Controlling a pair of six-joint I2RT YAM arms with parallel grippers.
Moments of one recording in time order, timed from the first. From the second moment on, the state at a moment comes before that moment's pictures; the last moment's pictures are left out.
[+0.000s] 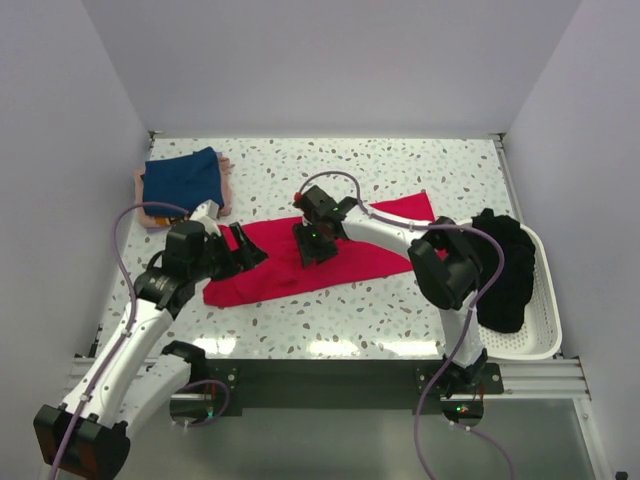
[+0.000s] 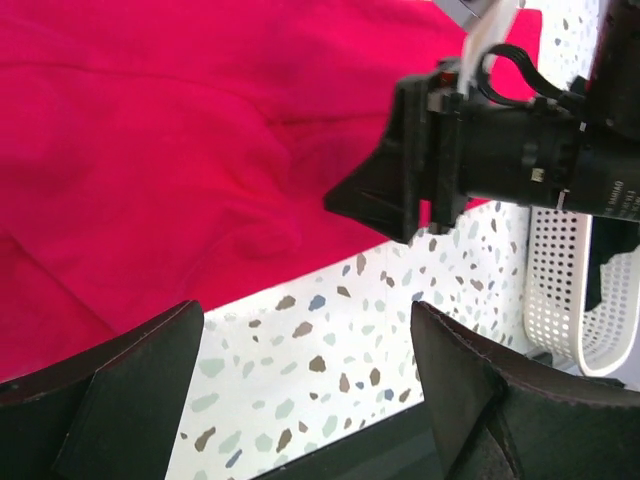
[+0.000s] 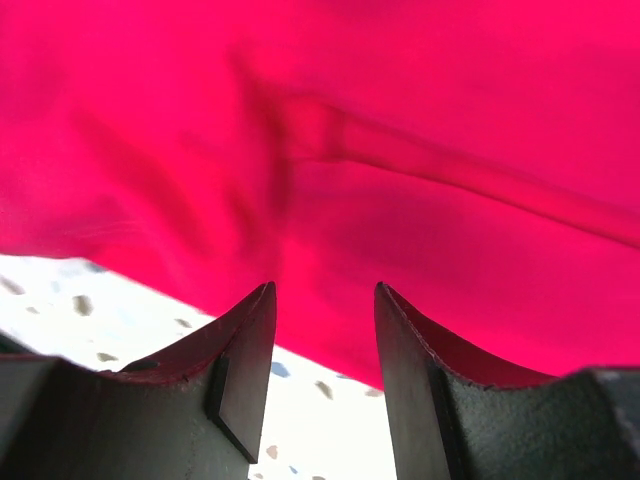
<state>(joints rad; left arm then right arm) -0.28 0.79 0.69 -0.54 0.23 -0.67 0.80 2.05 1.57 -0.64 -0.12 0.43</state>
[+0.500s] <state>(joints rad) -0.28 1.28 0.62 -0.21 0.17 -0.58 0.51 1.91 1.32 -0.60 -0.03 0.40</state>
